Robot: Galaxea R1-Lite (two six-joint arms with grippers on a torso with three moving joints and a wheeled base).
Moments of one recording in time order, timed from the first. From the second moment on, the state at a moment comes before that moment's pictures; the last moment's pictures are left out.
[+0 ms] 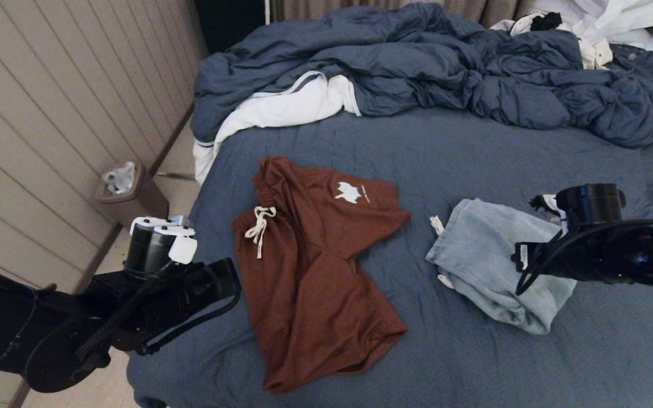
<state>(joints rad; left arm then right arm) -0.53 1.77 -0.65 -0.62 0.18 -0.63 -0.06 1.83 -0.93 -0.23 -0.16 0.03</state>
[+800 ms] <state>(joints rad) -0.54 1.74 -0.64 -0.62 0.19 -0.63 0.05 1.90 -0.87 -0.33 -0.11 0.02</state>
